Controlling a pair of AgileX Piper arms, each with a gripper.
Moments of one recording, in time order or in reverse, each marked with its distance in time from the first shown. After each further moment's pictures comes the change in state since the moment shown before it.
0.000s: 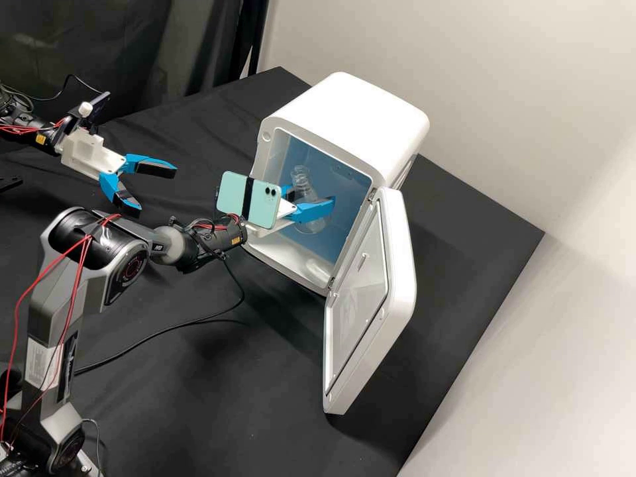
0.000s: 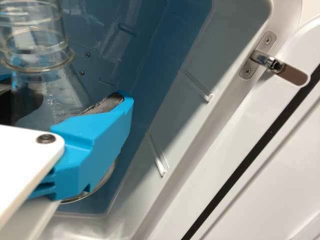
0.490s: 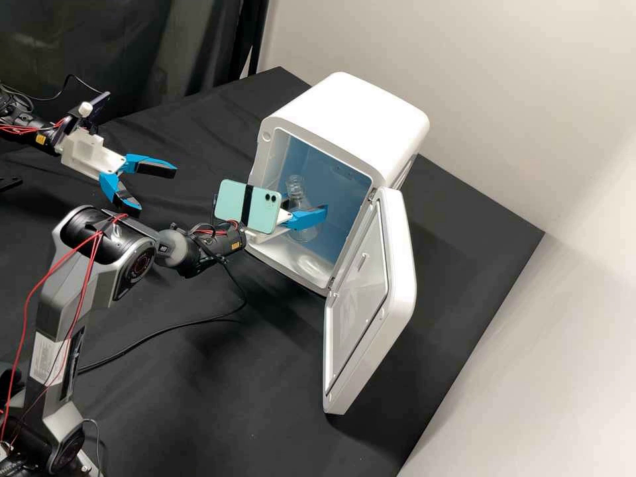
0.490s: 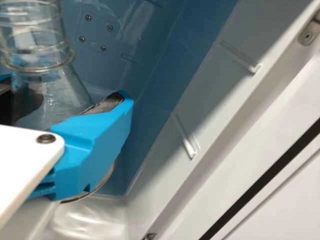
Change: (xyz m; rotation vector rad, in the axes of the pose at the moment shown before) left arm 0.000 0.000 0.000 0.000 0.000 0.000; right arm 0.003 -0.024 0.007 -0.016 -0.001 -0.085
